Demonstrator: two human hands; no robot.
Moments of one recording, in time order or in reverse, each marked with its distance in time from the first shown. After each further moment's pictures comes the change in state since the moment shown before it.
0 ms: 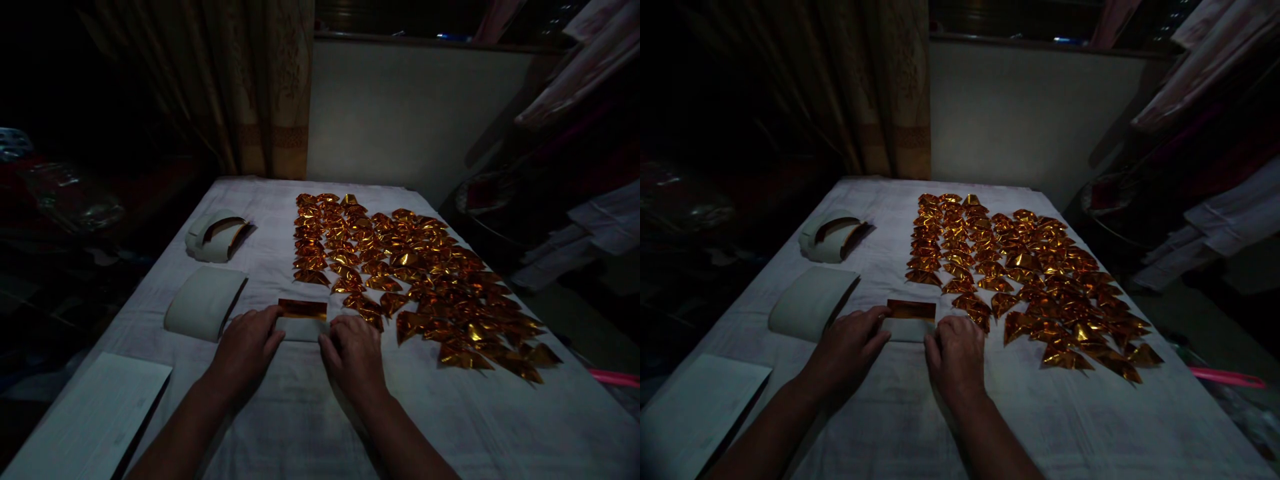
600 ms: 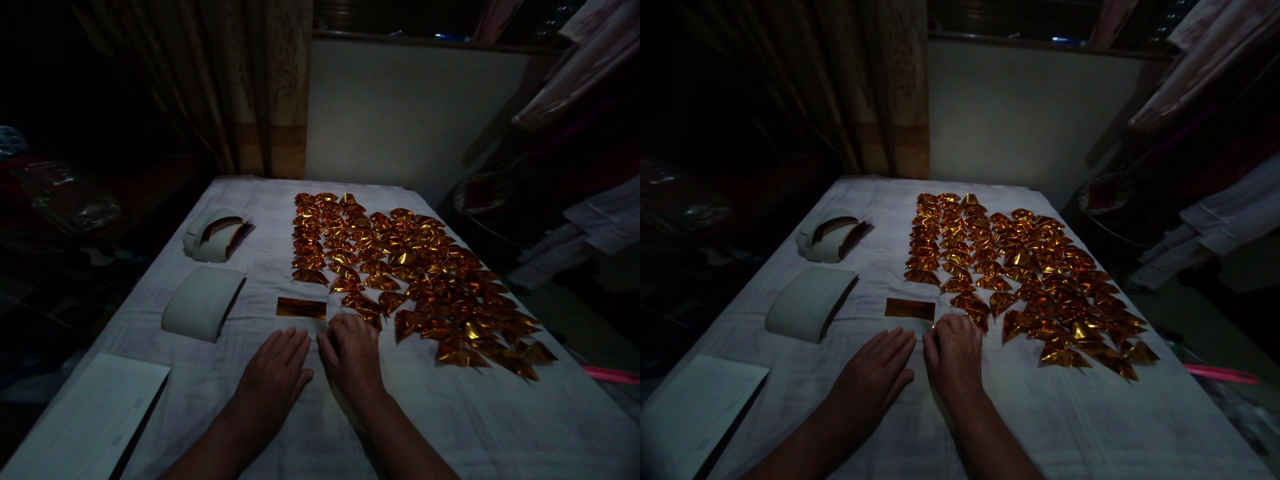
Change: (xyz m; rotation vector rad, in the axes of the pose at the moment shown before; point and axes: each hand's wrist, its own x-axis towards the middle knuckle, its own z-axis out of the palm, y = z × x) left_hand -0.035 0.022 0.050 0.130 0.277 0.461; right_hand 0.001 -0.002 0.002 -0.058 0.009 -0.021
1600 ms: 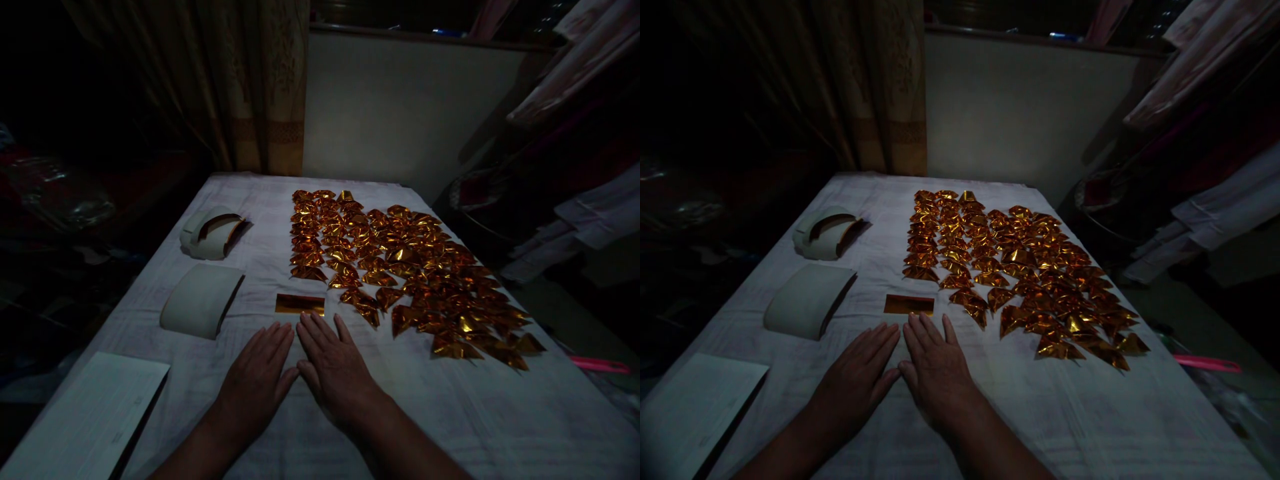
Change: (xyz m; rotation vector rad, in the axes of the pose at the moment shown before) left_hand -0.019 -0.012 -0.002 0.072 0.058 -0.043; right_hand -0.013 -0.016 -0.007 -0.002 -0.391 -0.291
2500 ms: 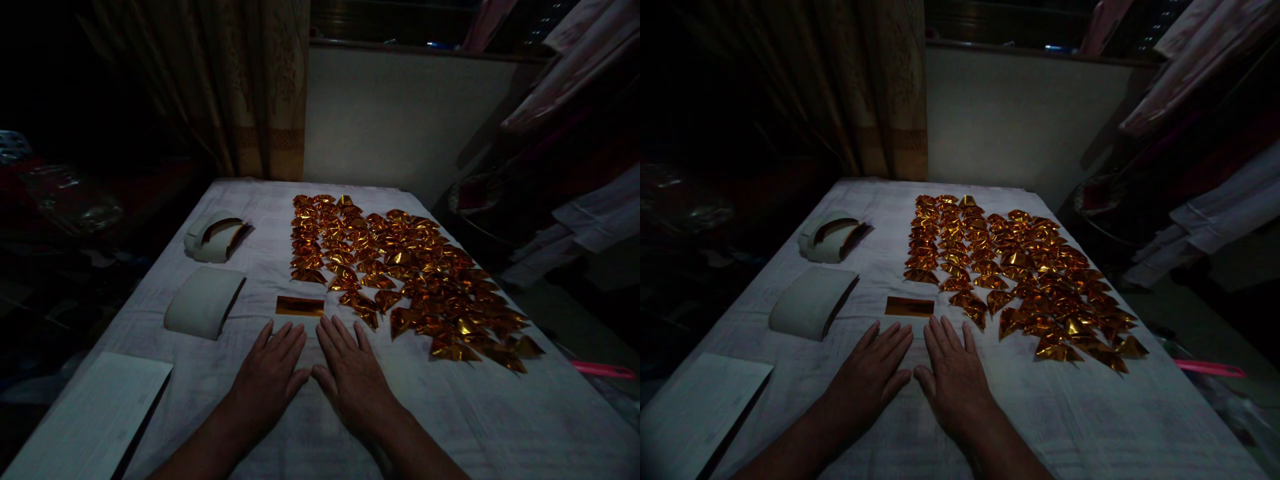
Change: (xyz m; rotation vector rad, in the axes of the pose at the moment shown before) left_hand 0.017 0.007 -0.003 -0.049 -0.090 0.065; right_hand -0.022 0.014 -0.008 -0.118 -0.107 0.128
